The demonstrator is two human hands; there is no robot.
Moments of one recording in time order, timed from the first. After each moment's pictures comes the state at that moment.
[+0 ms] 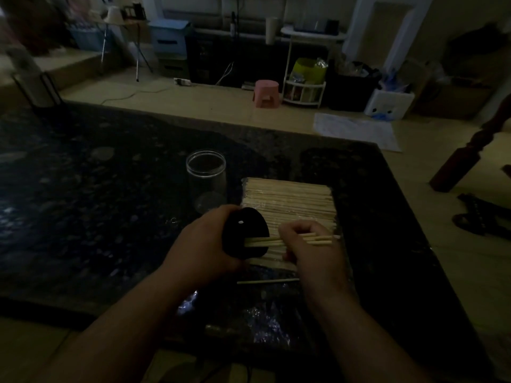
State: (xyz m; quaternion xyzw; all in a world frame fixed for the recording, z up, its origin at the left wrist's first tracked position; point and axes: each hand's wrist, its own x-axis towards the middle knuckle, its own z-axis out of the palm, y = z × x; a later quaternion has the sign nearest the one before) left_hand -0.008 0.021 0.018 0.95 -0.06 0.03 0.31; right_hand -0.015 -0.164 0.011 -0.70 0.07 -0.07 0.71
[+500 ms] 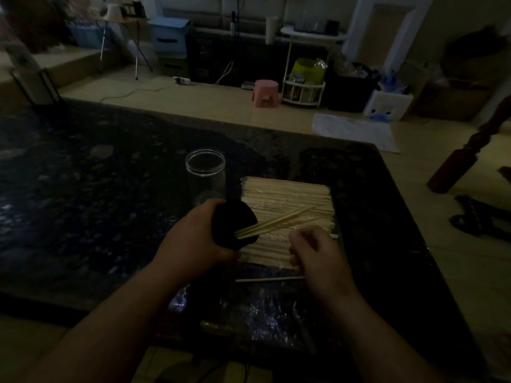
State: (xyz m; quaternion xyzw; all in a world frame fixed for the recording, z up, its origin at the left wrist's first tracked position) left_hand -0.007 0.027 0.022 0.94 0.00 0.03 0.34; right_hand -0.018 -0.188 0.003 -0.79 0.04 0.00 0.61
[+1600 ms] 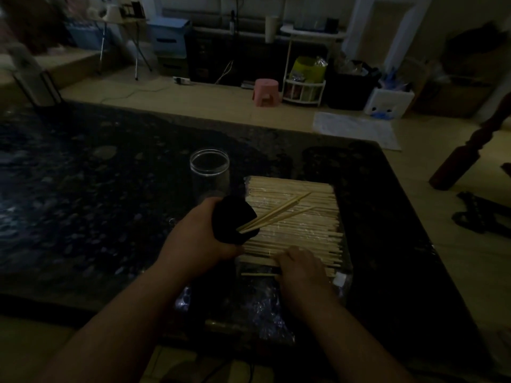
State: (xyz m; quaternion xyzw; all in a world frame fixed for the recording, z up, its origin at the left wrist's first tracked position) left_hand -0.008 0.032 0.023 0.93 0.03 0.03 0.36; right_hand -0.010 -0.174 -0.068 -0.99 -0.15 0.00 0.07
